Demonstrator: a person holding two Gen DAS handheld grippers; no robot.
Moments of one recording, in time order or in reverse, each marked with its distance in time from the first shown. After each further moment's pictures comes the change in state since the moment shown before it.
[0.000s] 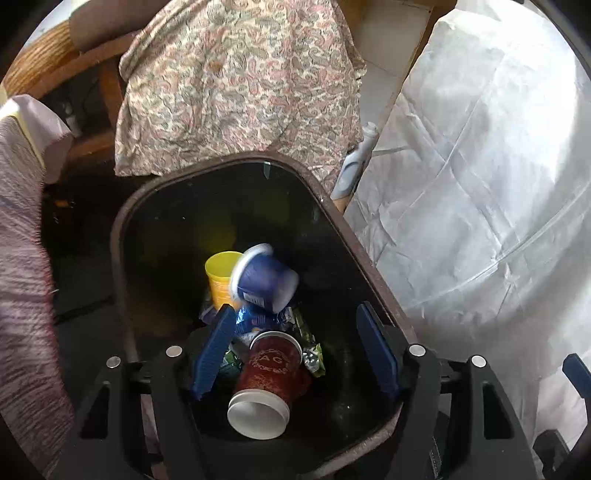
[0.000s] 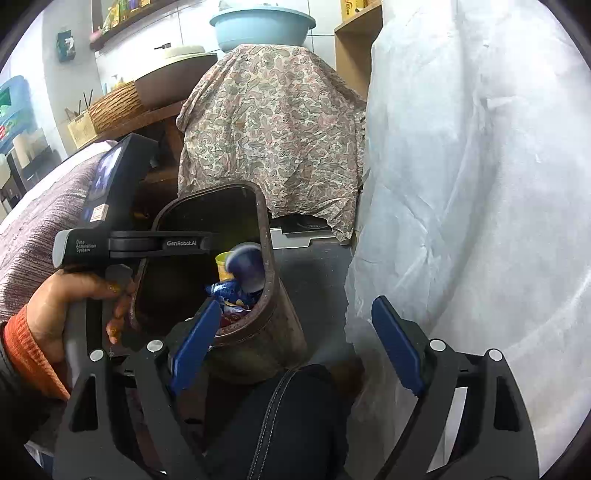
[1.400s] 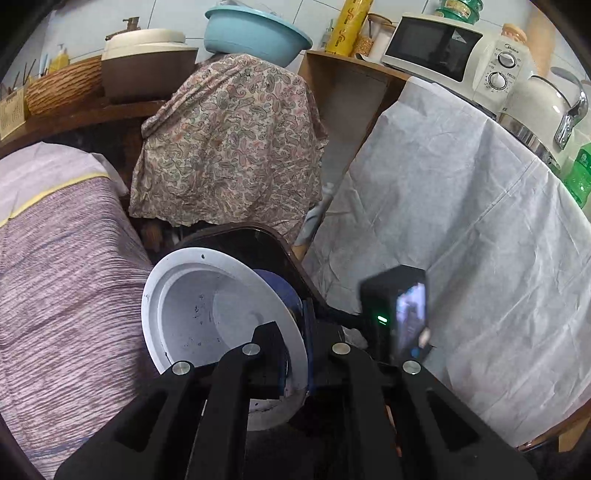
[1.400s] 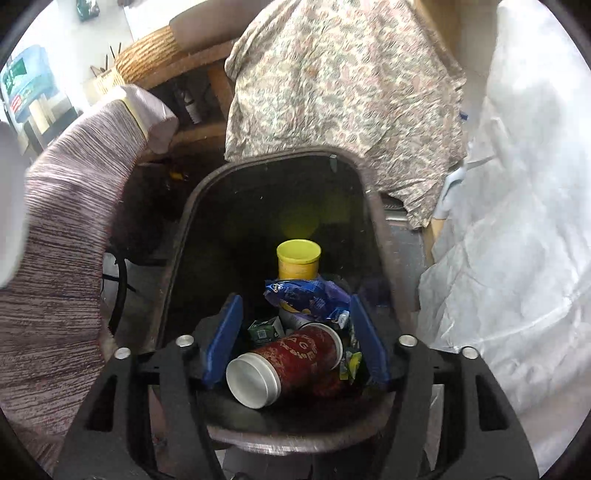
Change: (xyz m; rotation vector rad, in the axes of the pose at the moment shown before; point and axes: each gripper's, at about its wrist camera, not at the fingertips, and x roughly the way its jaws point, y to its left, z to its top) left arm -0.168 0.017 -0.006 -0.011 -0.165 -0.153; right arm 0.127 0.089 0.037 -0.095 0.157 0.176
